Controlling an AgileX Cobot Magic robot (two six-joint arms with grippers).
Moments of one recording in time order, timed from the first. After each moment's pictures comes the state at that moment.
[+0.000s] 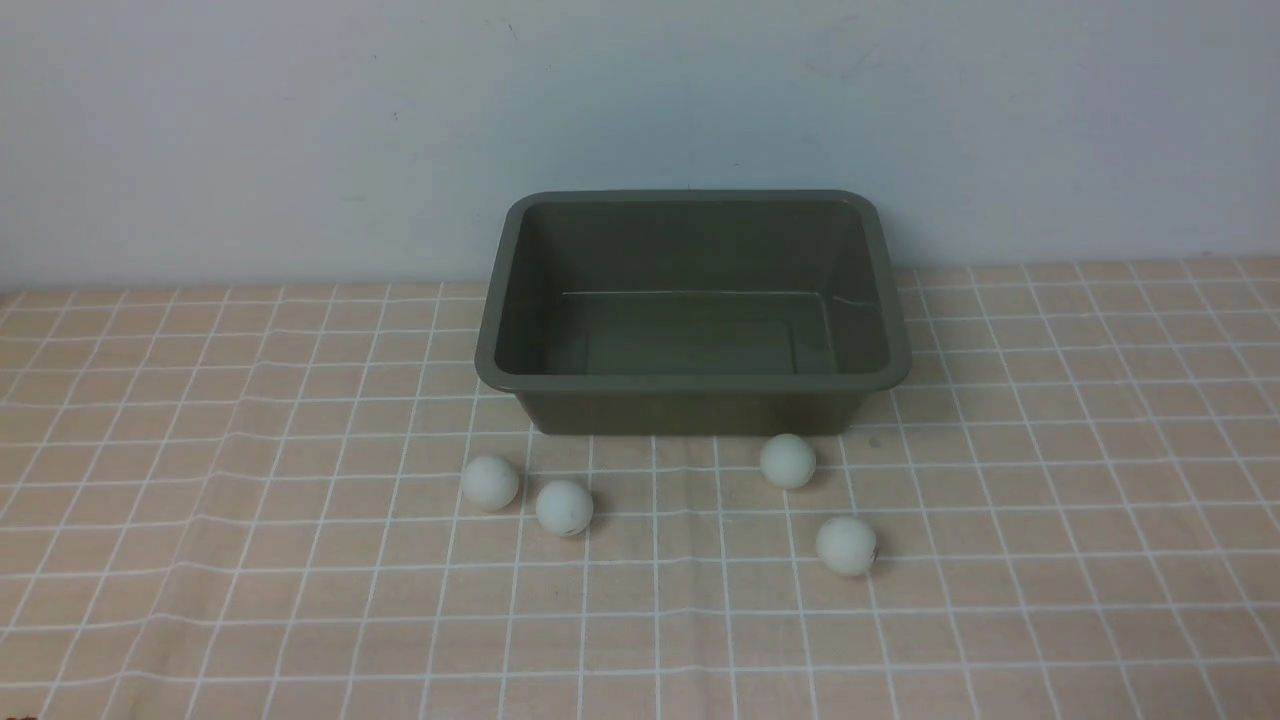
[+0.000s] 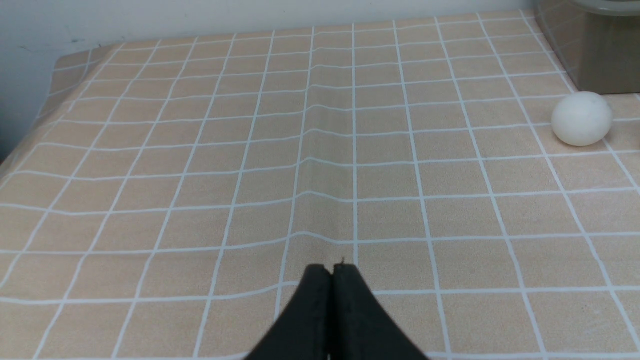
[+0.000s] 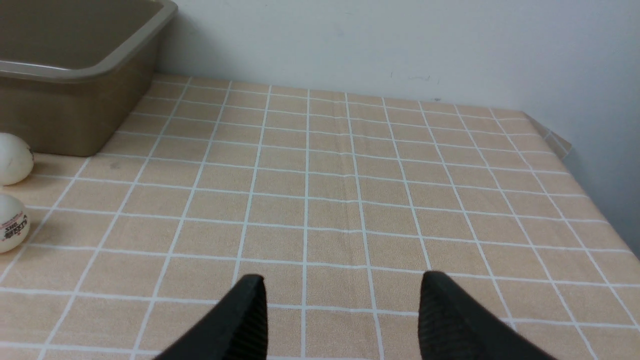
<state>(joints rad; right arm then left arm) -0.11 -0.02 0.02 0.10 0.41 -0.18 0.08 -0.01 0.02 -0.03 0.41 0.07</state>
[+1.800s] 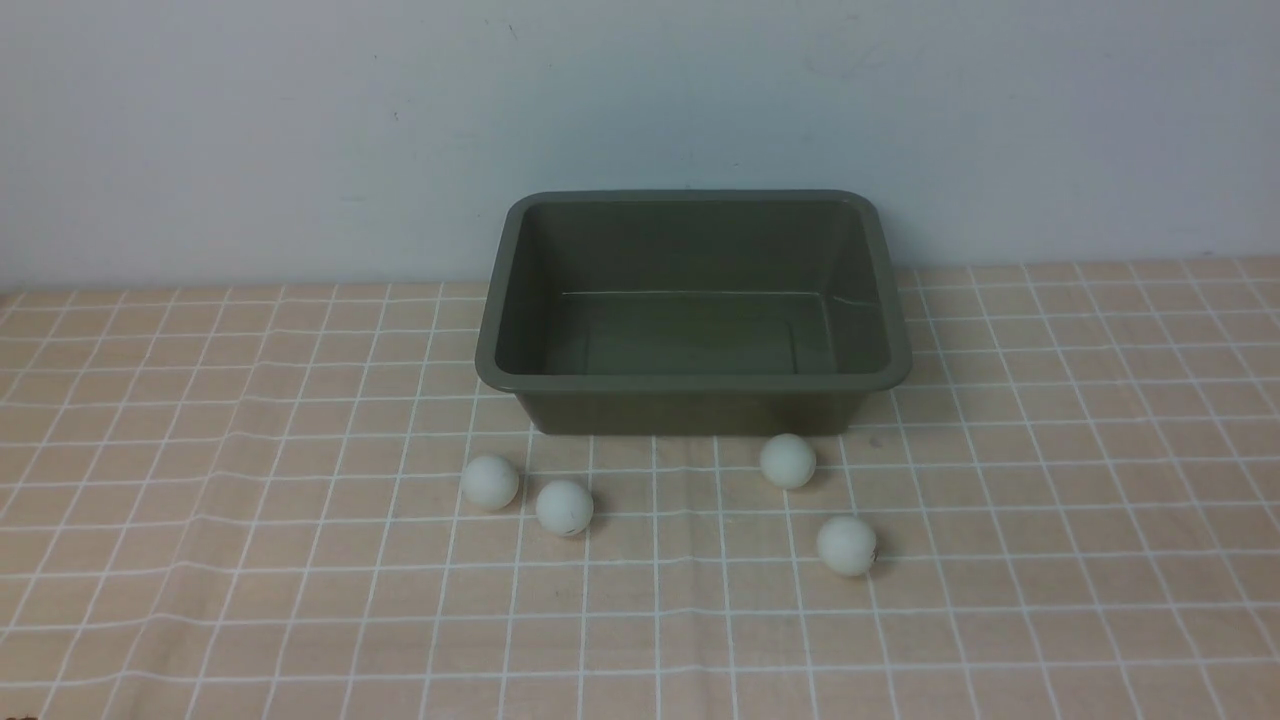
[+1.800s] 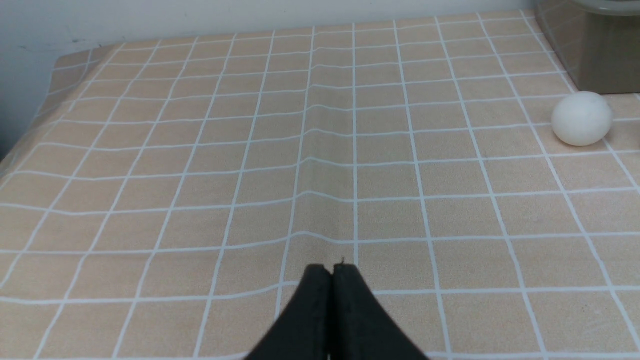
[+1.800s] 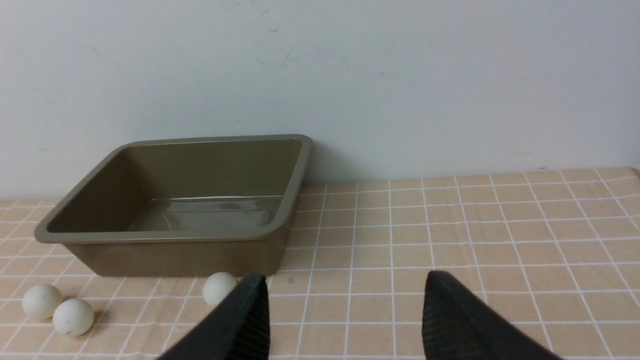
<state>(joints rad) -0.11 0.09 -0.52 0.34 0.83 -0.13 0.08 -0.01 0.02 -0.03 0.41 0.07</state>
